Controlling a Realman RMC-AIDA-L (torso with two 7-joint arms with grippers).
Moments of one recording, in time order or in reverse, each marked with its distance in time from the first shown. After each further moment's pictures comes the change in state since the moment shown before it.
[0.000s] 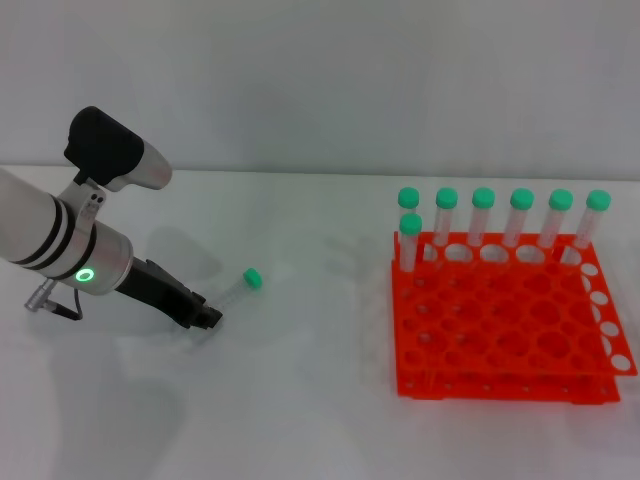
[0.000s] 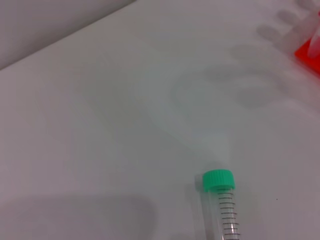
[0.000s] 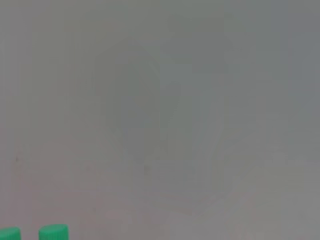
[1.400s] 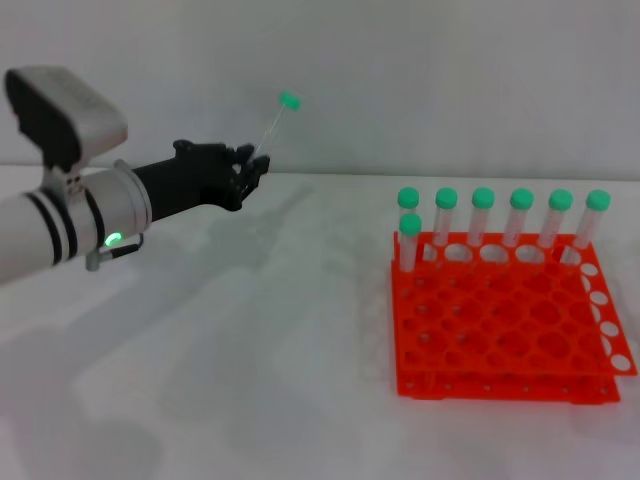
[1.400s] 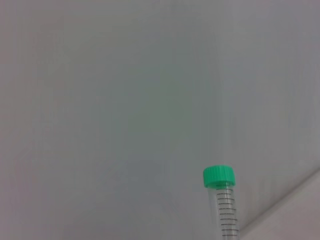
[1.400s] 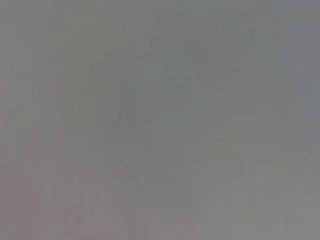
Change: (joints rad) left arm 0.167 -0.072 0.000 0.001 -0.959 0.030 0.711; right arm 0.016 -0.001 0.044 -0.006 0.000 0.015 0.012
